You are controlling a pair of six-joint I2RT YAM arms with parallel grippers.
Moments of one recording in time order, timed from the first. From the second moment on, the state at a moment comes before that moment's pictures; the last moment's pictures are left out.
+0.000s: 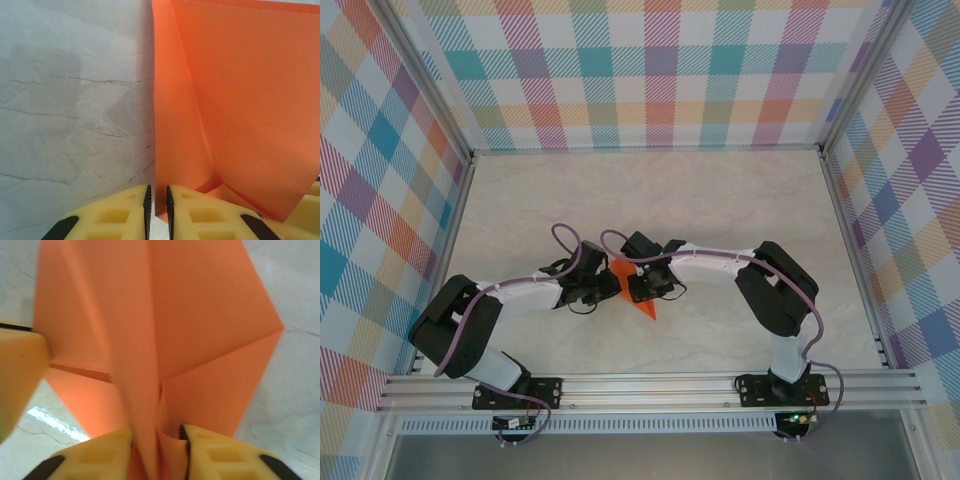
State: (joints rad) left arm -0.61 1.49 0.63 -0.13 0.15 -0.91; right arm 0.91 1.90 1.21 -0.58 -0.09 0.53
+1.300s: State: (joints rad) left arm -0.61 1.25 0.64 -0.41 -0.07 -0.92; right arm 0.73 2.20 1.69 -0.81 0.22 0.59
